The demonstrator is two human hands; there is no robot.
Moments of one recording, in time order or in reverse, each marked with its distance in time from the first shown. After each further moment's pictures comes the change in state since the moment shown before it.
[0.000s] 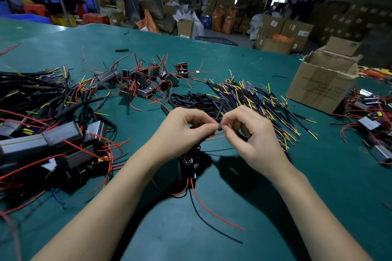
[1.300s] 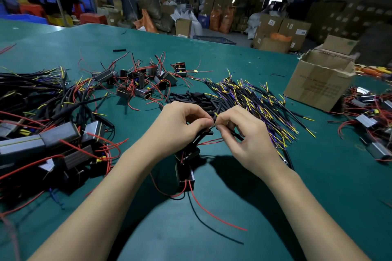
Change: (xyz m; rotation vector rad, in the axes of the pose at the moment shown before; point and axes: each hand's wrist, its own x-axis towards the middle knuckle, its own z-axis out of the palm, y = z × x) left_hand 0.004 0.004 -0.007 0.186 0.038 0.011; right_hand -0.001 0.007 0.010 -0.075 0.026 -0.061
